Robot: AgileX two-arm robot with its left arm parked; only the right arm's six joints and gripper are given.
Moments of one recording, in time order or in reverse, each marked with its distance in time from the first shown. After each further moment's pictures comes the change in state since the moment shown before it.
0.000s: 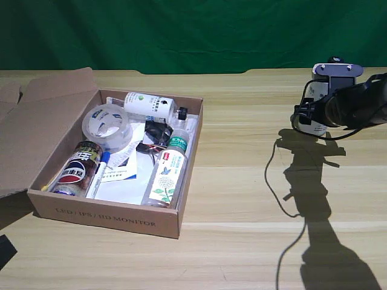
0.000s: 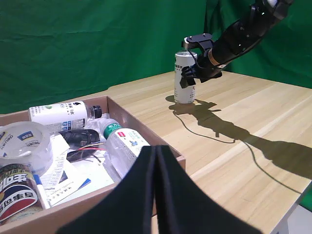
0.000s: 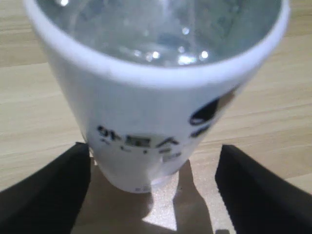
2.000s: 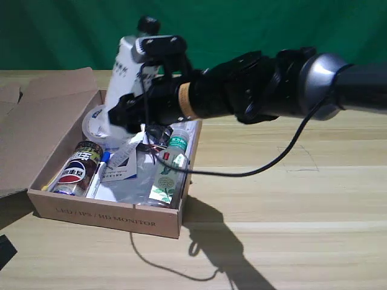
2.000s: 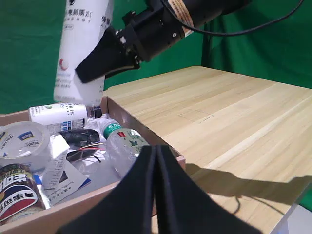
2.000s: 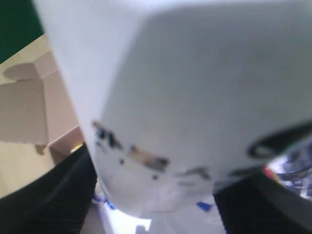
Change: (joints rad) arm 0.570 -0.201 -0.103 -0.027 -0.598 0.037
